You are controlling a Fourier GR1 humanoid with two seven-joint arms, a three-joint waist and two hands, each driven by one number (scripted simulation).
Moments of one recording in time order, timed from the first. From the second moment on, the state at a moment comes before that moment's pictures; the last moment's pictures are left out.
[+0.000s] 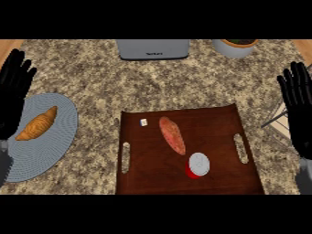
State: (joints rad) left arm -0.23 0.50 -0.05 -1.62 0.34 0.28 0.16; right arm -0.13 -0.38 0.08 -1.71 -0.26 -0.25 -0.03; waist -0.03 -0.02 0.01
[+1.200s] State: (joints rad) left arm -0.18 0.33 -0.29 -1.47 0.13 0.24 0.01; right arm 0.42 -0.11 0.16 -1.83 0.01 -0.73 -0.23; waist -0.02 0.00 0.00
